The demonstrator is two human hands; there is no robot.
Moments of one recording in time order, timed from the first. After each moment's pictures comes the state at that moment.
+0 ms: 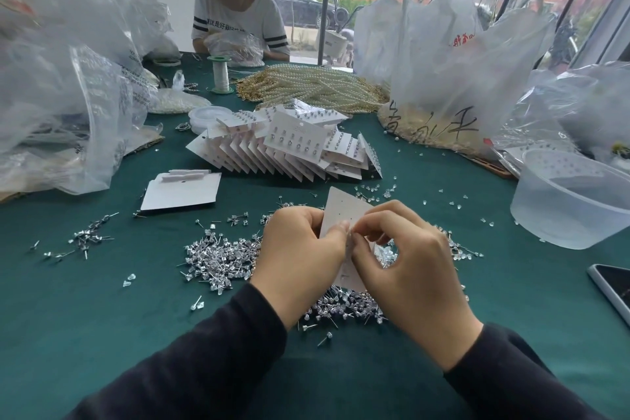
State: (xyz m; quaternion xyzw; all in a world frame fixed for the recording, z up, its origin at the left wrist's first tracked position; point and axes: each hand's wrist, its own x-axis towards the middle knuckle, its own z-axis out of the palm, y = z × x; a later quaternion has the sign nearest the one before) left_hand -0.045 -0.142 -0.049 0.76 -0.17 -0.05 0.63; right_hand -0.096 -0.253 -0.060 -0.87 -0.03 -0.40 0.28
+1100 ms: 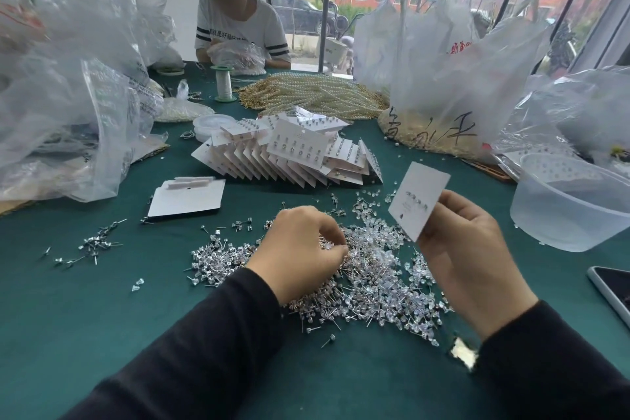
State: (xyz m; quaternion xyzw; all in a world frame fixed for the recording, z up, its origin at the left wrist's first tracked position) left_hand -0.020 -0.134 -0.053 0.87 -0.34 0.02 0.35; right_hand -0.098 -0.289 -0.039 -0.53 0.11 -0.24 0.81
